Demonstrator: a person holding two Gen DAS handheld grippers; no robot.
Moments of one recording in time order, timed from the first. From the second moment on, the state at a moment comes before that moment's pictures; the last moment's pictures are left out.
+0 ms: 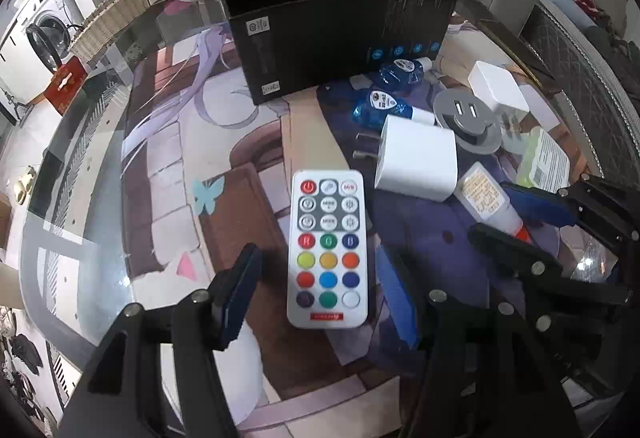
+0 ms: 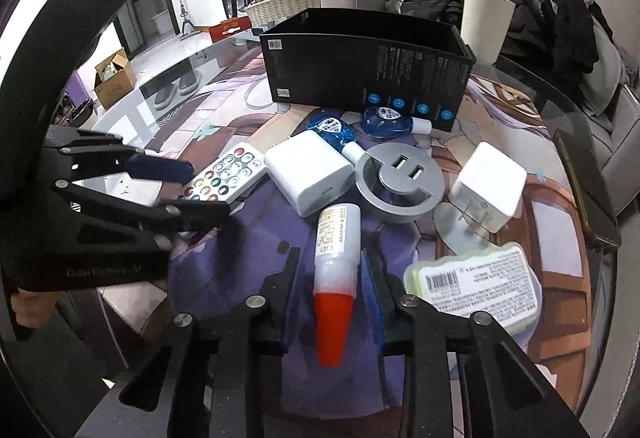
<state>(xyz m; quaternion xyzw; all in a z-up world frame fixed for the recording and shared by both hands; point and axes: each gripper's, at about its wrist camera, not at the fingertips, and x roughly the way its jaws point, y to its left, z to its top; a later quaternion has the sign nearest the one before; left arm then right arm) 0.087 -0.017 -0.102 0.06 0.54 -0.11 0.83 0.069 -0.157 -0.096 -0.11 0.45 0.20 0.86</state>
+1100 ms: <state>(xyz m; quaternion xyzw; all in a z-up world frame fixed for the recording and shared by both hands) 0.023 -0.019 0.035 0.04 0.22 -0.14 0.97 0.023 -0.166 0.013 -0.09 0.16 0.22 0.96</state>
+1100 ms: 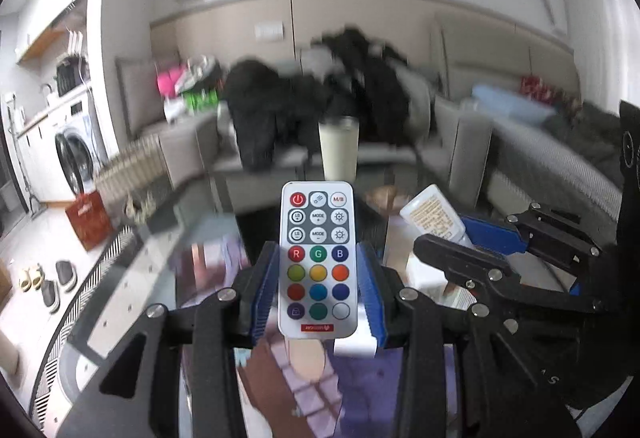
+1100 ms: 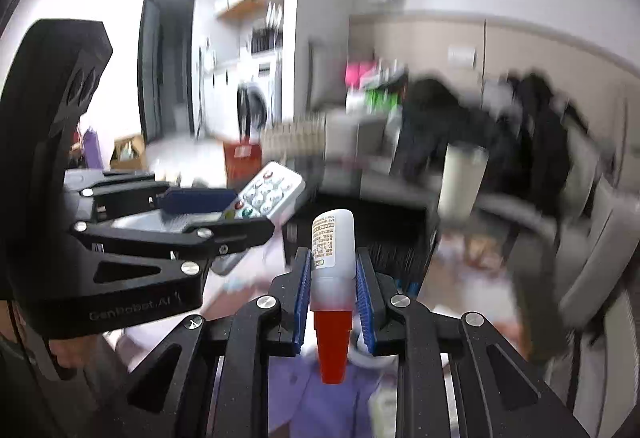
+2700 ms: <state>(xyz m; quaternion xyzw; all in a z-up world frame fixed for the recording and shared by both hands) 0.060 0.008 -0.065 0.00 0.44 -0.10 0.89 0.105 -0.109 -0.093 -0.20 0.40 0.30 0.84</state>
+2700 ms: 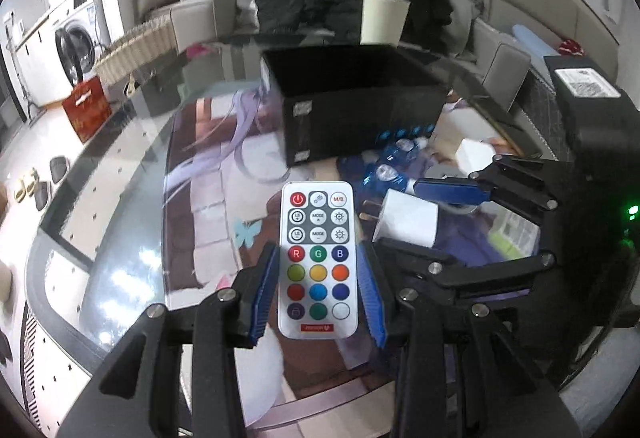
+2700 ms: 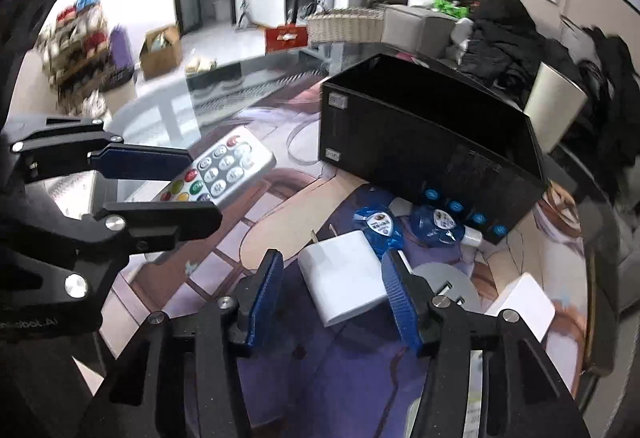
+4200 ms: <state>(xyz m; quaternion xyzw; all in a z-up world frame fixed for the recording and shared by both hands) 0.094 0.004 0.066 -0.01 0.17 -0.08 0.98 0.086 -0.160 0.044 -0.05 0.11 0.18 0.98</state>
